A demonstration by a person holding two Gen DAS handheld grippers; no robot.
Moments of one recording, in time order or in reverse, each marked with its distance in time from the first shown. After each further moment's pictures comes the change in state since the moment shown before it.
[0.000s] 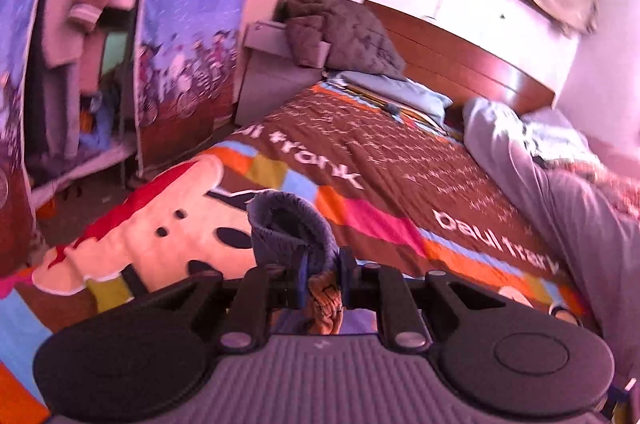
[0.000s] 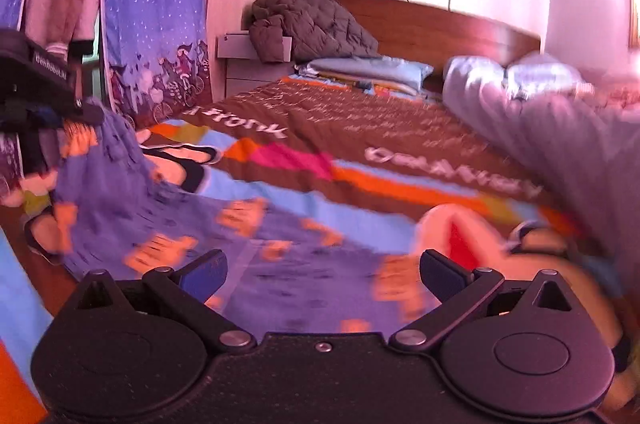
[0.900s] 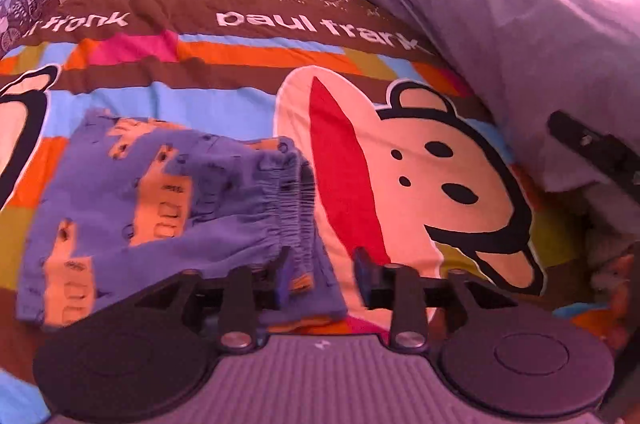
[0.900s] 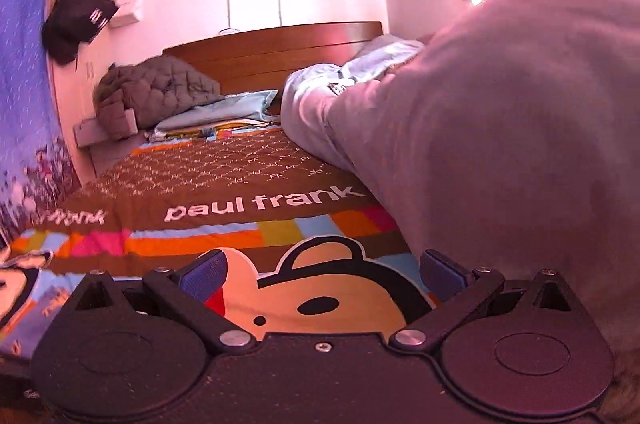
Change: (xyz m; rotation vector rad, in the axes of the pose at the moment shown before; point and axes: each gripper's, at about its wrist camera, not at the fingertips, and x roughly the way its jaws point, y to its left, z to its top) left arm 0.027 -0.228 -0.119 0.306 0.487 -0.248; right arm -0.051 -0.248 -0.032 0.403 -0.081 -0.255
